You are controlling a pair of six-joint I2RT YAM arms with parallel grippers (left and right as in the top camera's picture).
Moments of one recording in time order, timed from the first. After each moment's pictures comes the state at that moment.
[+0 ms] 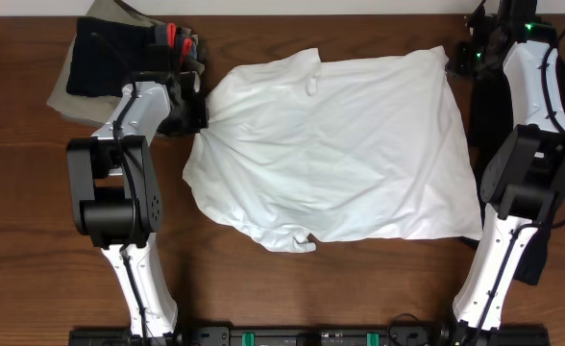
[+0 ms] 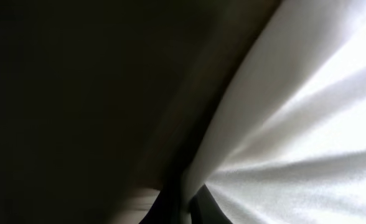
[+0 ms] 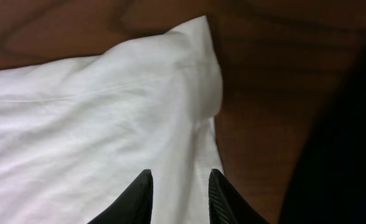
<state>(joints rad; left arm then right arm) 0.03 2.19 1.58 -0.73 0.14 -0.07 -0.20 2.44 2.22 -0.94 -0.26 -0.04</state>
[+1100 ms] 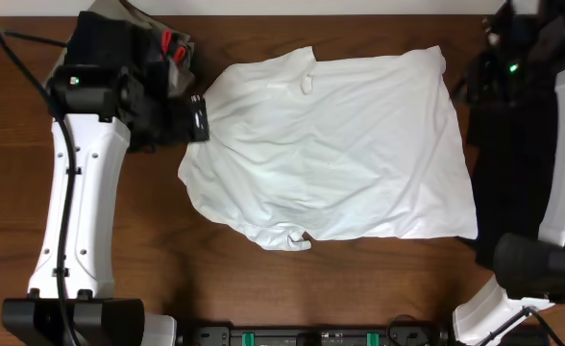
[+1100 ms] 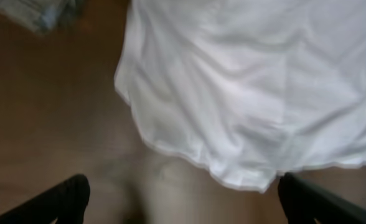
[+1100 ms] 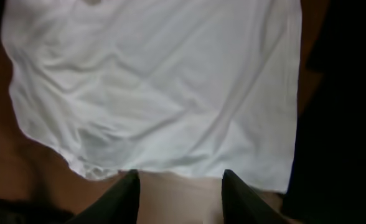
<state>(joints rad) -0.06 1.61 1.71 -1.45 0.17 -0.15 -0.06 1.86 2.23 -1.69 -0.26 0.05</state>
